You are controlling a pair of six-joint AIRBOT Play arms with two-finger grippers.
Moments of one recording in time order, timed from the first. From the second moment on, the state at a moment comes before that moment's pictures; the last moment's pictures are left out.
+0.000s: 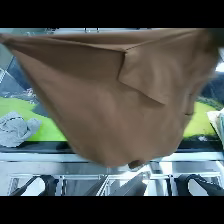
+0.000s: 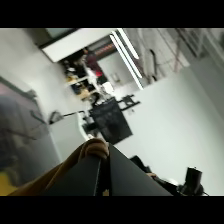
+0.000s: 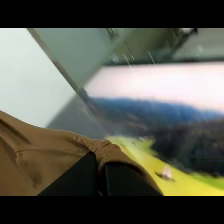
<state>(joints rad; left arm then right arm) 0.54 -1.12 1.04 -0.16 -1.29 -1.06 -0.27 -1.03 1.30 -0.30 1.13 0.95</state>
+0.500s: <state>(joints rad) 0.31 -1.87 1.42 -0.06 -1.04 -0.83 -0.13 -1.65 1.32 -0.18 0.80 0.71</state>
